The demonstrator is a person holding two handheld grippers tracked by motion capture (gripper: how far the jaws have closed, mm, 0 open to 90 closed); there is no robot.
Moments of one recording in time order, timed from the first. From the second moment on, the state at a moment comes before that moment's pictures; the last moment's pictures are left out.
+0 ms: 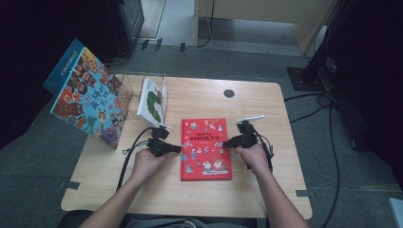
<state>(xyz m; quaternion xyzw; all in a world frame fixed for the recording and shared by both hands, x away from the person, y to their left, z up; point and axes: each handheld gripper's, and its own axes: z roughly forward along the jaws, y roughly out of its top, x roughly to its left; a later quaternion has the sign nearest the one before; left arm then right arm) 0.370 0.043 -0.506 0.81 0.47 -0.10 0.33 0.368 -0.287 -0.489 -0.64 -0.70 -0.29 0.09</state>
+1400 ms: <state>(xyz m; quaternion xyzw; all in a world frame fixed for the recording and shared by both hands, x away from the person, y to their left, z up) 0.369 0.039 -0.501 0.80 0.47 -0.13 0.35 0.394 -0.196 -0.363 -0.52 -0.81 -0.24 0.08</state>
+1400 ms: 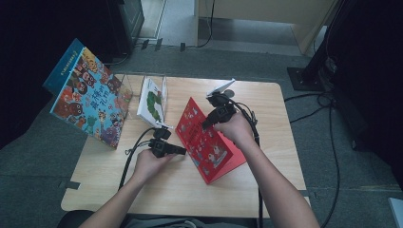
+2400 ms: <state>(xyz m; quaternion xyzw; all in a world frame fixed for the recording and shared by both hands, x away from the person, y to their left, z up) 0.369 0.045 -0.481 0.77 0.44 -0.16 0.43 0.364 -0.210 -0.301 -0.45 -0.85 -0.28 0.06</state>
